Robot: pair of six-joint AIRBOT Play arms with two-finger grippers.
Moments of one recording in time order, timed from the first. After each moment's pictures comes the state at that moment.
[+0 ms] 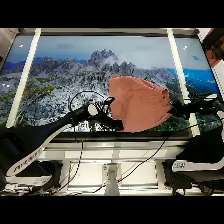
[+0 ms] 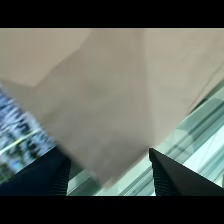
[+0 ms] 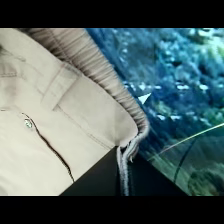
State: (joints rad) left arm -0.71 -1.53 0.91 0.66 -0.76 -1.30; right arm -0.51 -1.53 0.91 -1.05 1.14 1.37
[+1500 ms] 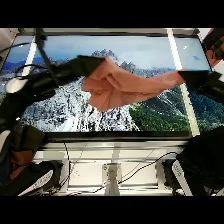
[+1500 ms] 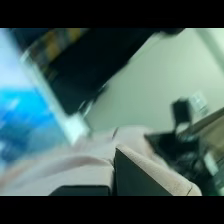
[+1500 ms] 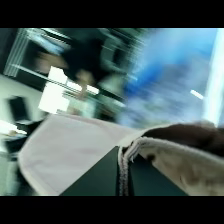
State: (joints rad) left arm -0.29 -0.97 1.04 -0.11 -0.81 -0.82; right arm -0.51 -0.75 0.91 -0.10 1.35 1.18
